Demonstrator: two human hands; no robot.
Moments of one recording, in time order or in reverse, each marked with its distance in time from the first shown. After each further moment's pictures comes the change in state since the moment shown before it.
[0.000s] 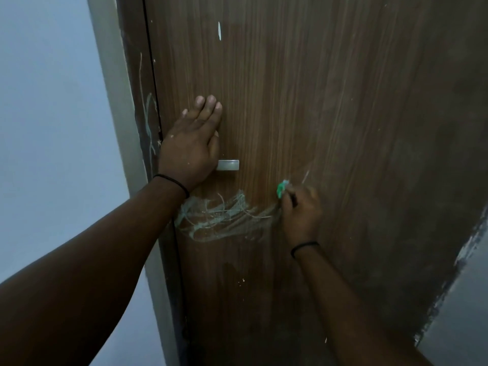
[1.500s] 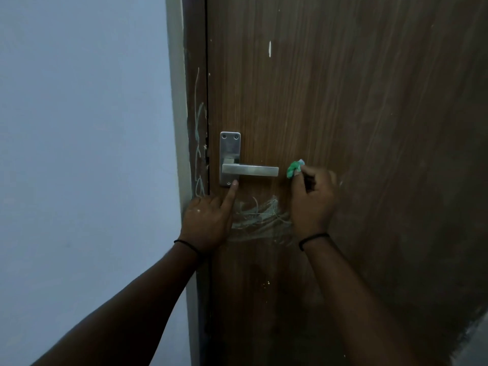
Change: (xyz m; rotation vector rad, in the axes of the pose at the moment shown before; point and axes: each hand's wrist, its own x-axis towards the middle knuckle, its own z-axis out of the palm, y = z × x) left_hand -0.129 -0.025 0.018 0.284 -0.122 0.048; right_hand 0.018 -0.085 0.013 0.231 0.128 -0.054
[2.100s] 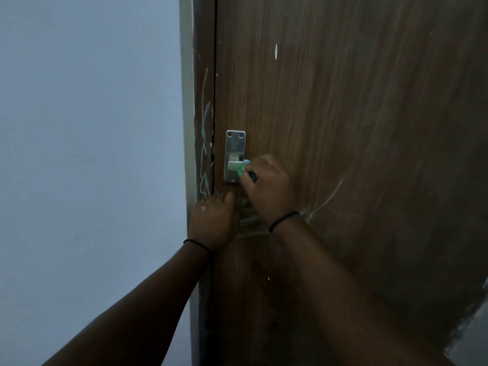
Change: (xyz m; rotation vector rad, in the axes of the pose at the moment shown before) left_hand 0.000 0.016 -0.014 -0.111 -0.012 -0.144; right_hand -0.008 -0.053 0.043 -0.185 -0.418 -0.319
